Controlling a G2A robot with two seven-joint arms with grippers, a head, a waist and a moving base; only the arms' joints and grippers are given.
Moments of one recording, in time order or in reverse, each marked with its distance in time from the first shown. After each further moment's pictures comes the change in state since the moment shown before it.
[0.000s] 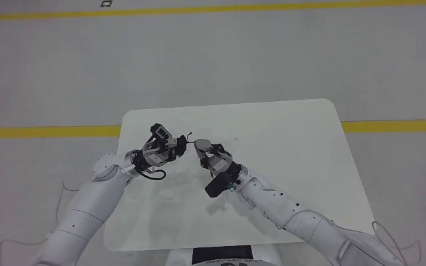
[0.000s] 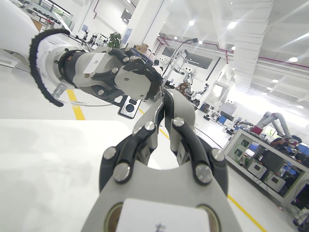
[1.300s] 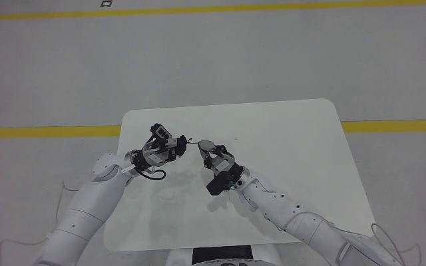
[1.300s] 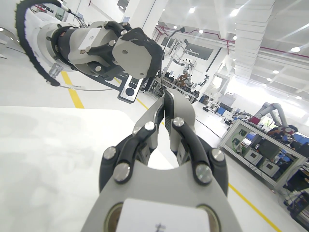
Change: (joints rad) left arm 0.000 0.000 0.000 0.000 0.000 0.000 0.000; right arm -0.022 -0.004 0.015 0.040 0.000 0.000 0.023
